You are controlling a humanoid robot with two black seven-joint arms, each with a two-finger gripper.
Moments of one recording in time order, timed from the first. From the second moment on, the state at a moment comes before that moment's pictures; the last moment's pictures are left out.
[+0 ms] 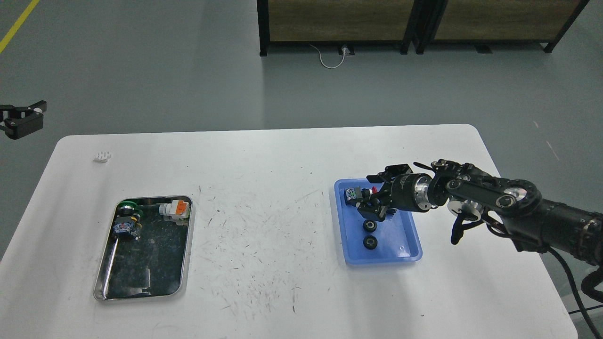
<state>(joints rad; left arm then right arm) -0.96 0.93 -0.21 -0.86 0.29 -0.20 -0.05 0.94 -0.43 0.07 0.88 -0.47 0.26 -0.01</state>
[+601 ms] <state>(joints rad) -1.04 0.84 -0.45 -0.89 0.29 -0.16 -0.02 1.01 -0.47 0.60 0.62 -0.46 0.14 -0.01</state>
